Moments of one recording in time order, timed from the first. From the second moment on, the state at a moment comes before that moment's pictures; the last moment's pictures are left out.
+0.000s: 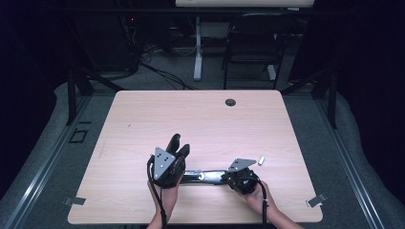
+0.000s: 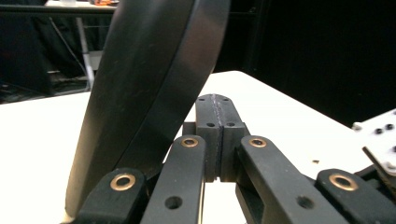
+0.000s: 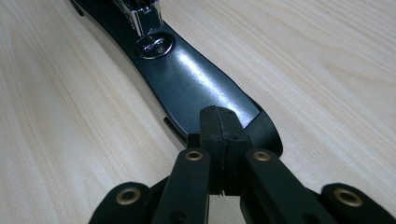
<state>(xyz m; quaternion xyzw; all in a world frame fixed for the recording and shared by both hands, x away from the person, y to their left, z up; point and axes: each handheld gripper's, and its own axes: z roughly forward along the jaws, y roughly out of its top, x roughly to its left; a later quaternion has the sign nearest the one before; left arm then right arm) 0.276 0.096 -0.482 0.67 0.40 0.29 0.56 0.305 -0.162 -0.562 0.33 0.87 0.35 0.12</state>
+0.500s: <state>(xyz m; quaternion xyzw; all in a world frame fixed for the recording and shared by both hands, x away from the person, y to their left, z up) 0.271 0.113 -0.477 0.67 0.41 0.31 0.54 0.306 -0.162 -0.561 0.32 0.87 0.34 0.12</state>
